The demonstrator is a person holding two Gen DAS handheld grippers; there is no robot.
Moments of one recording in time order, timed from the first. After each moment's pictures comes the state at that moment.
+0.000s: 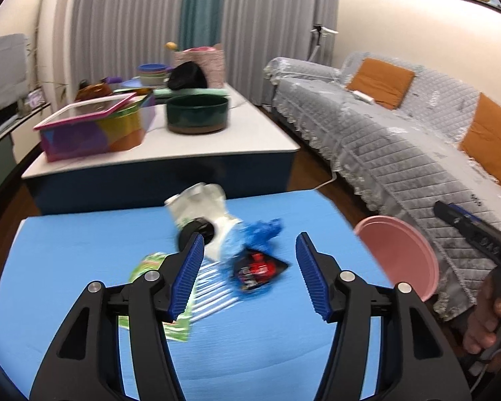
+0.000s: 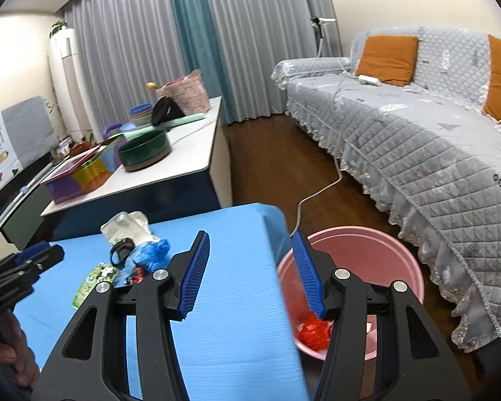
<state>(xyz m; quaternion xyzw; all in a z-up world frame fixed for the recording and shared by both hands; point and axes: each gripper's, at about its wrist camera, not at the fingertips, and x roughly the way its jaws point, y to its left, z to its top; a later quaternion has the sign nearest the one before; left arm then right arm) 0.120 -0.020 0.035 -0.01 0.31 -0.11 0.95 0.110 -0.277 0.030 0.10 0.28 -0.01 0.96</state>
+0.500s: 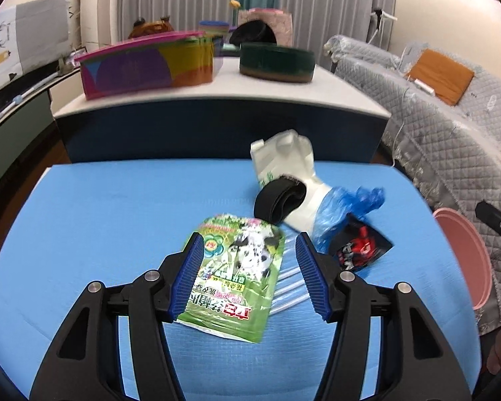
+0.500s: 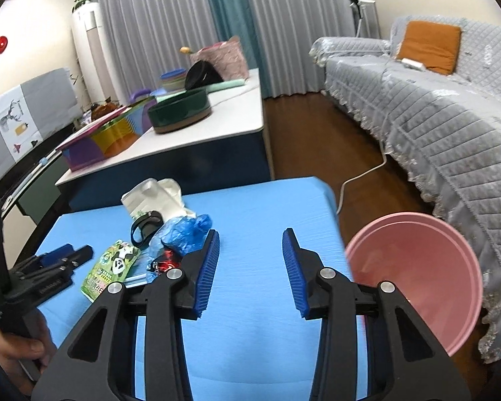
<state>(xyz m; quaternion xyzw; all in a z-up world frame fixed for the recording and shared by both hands) 0.163 0.033 -0.032 -0.03 0.37 -0.01 0.93 0.163 -0.221 -0.014 0.09 0.33 0.06 0.94</state>
